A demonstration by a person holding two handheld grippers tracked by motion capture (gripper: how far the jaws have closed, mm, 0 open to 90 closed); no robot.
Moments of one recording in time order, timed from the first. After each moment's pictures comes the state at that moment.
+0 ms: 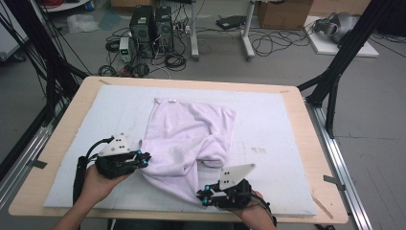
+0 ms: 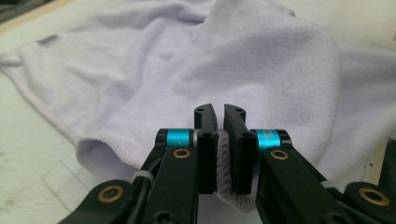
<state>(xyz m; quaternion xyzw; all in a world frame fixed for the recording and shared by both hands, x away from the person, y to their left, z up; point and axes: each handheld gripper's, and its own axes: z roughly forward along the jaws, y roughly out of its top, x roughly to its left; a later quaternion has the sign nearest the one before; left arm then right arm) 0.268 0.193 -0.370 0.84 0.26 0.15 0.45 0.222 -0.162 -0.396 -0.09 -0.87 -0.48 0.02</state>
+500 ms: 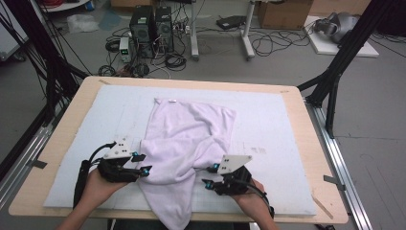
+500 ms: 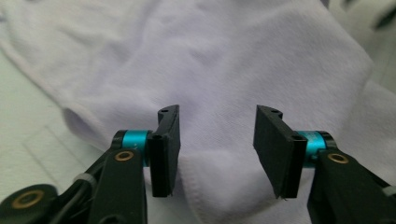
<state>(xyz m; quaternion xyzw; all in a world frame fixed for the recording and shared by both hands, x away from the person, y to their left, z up) 0.269 0.194 -0.403 0.85 0.28 0.11 0.42 0.258 -0.167 -0.410 -0.16 -0.88 -0.43 -0.10</state>
